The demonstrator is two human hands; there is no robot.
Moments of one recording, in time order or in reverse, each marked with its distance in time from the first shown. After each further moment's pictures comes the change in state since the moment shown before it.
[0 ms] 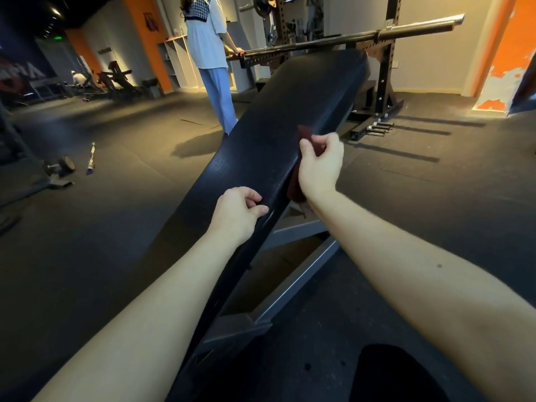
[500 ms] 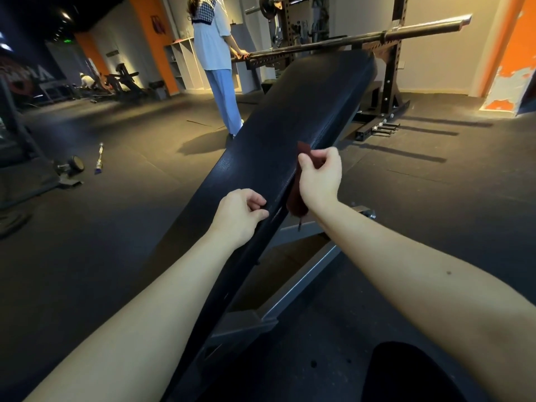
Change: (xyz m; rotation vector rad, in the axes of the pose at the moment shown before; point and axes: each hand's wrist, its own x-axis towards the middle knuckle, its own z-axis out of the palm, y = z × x) left_hand -0.016 -0.005 -0.018 0.030 -0.077 0.015; right_hand -0.030 0.005 -0.003 0.032 -0.076 0.090
